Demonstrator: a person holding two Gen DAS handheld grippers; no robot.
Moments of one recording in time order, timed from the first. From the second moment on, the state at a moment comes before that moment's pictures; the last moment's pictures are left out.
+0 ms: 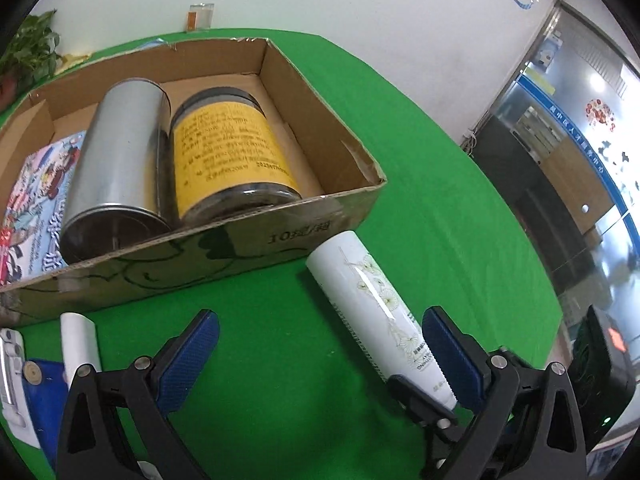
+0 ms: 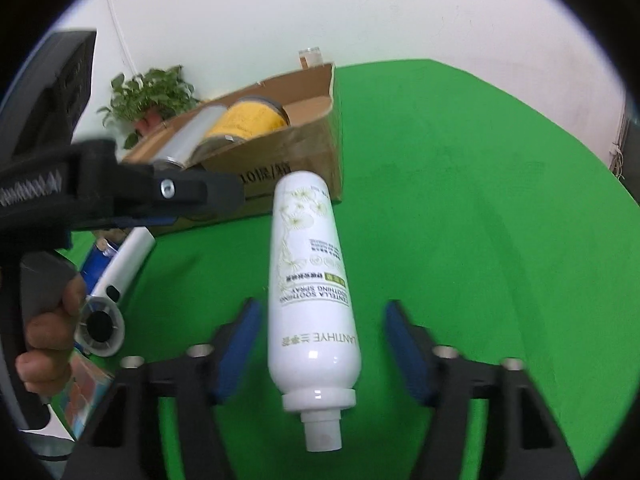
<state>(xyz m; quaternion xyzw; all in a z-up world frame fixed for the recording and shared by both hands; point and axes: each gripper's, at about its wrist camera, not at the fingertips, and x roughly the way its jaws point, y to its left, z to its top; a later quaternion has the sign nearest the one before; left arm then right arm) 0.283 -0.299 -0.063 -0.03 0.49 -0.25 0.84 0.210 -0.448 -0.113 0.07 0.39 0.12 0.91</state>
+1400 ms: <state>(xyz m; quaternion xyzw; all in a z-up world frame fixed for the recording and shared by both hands) 0.259 -0.310 -0.110 -0.06 0.59 -0.31 0.75 0.169 -0.382 -0.112 0.01 0.42 0.16 0.89</state>
